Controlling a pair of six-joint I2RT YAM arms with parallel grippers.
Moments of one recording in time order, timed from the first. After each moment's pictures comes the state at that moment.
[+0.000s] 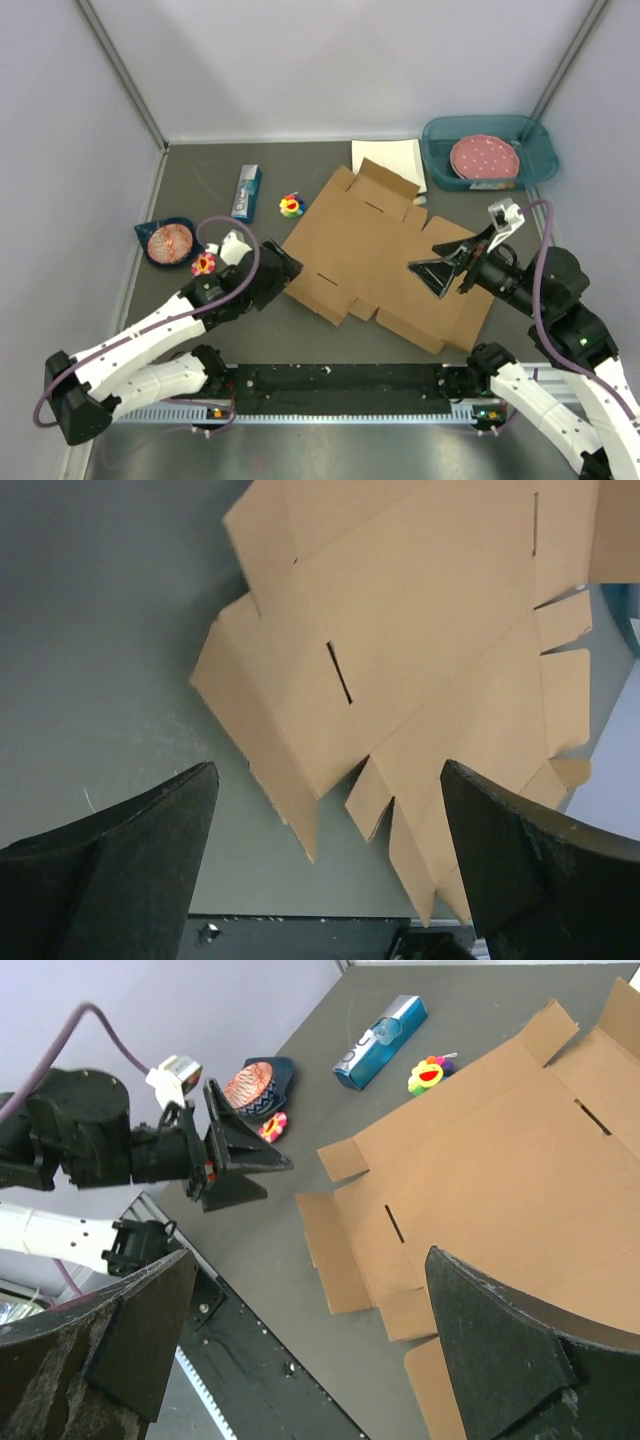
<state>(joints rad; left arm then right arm) -0.82 0.90 0.77 -0.65 -0.39 -1.35 0.51 0.48 0.93 -0.55 -0.31 0.45</state>
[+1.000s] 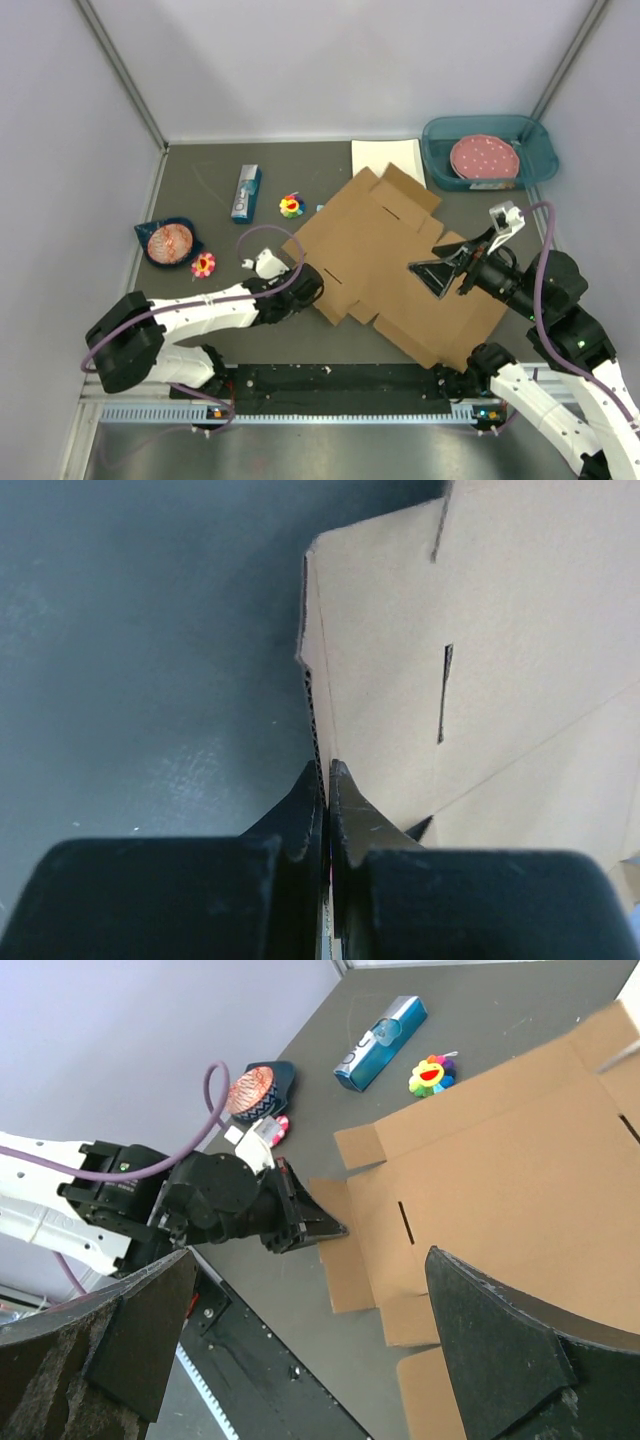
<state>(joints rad) -0.98 1.31 0.64 -0.39 -0.50 -1.61 0.51 0.46 0.90 -0.53 -0.30 0.48</state>
